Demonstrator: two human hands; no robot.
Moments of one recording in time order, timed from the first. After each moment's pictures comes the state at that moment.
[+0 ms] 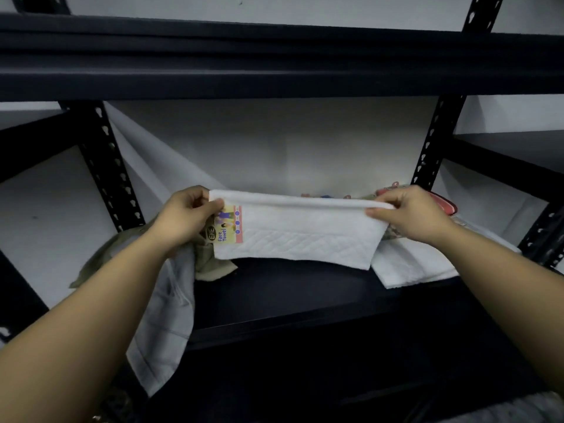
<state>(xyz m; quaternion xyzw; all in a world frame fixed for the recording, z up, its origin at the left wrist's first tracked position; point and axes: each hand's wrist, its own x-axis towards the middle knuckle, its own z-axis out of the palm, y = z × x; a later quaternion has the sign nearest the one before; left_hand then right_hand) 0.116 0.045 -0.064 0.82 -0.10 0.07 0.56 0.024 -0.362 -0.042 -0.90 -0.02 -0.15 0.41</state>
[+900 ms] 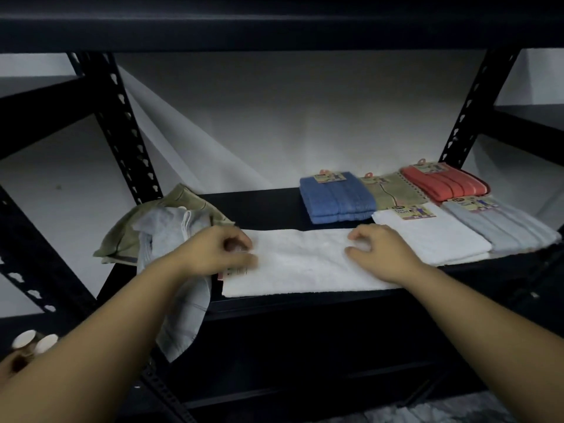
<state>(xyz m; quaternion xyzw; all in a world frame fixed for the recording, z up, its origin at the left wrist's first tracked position) 0.081 0.063 -0.135 0.92 -0.22 -0.08 0.32 0.024 -0.300 -0.154 -0.96 0.01 -0.07 0.28</state>
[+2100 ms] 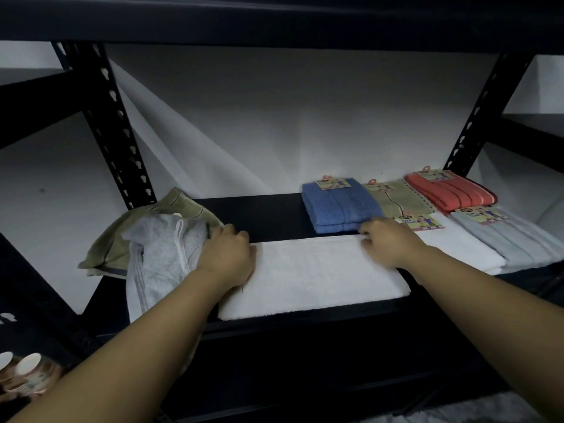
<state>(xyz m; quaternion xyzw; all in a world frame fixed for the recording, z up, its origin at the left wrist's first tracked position) 0.108 0.020 -0.165 0.99 -0.10 0.03 0.08 0.093 -0.322 -0.148 -1.00 0.02 0.02 0.03</state>
